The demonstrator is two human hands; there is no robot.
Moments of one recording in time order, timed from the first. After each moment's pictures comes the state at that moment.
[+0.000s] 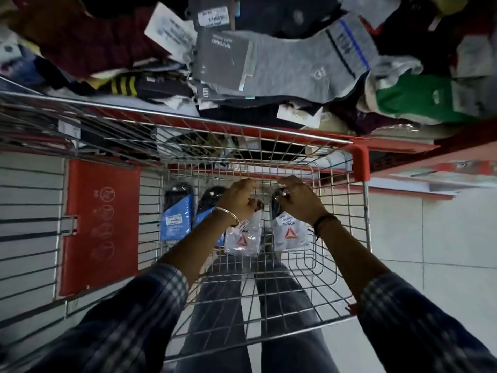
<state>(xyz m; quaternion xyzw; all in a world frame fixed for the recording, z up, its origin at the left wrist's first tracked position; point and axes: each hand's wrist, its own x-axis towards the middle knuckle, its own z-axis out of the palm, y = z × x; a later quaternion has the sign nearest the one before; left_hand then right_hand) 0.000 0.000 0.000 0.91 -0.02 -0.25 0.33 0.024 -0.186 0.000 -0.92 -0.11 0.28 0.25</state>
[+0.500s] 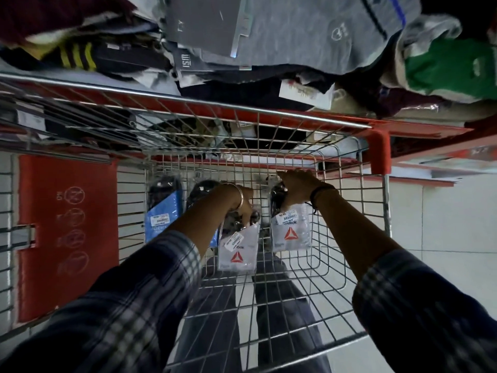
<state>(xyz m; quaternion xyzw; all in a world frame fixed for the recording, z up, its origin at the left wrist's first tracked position) 0.042 -0.014 -0.036 0.78 -0.09 -0.61 0.08 0.062 -0.182 -0.036 -0.87 -0.17 0.46 0.05</state>
